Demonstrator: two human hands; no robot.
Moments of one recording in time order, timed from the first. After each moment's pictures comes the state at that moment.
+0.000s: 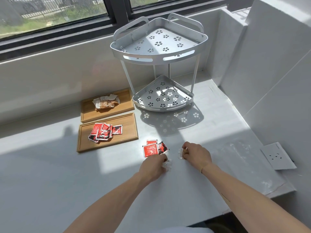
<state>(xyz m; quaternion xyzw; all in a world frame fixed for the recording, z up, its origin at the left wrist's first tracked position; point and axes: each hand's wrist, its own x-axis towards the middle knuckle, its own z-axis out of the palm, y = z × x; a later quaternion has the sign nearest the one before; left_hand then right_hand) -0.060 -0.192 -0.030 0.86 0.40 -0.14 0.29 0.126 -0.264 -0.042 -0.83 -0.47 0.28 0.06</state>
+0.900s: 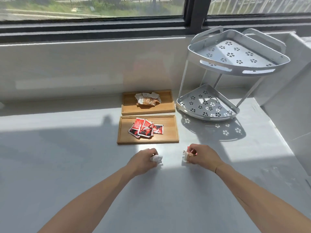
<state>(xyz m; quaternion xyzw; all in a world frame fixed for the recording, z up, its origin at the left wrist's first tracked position) -0.245 -0.088 -0.018 0.79 0.46 -0.03 0.41 0.006 -0.170 0.008 -0.78 -0.52 0.34 0.06</state>
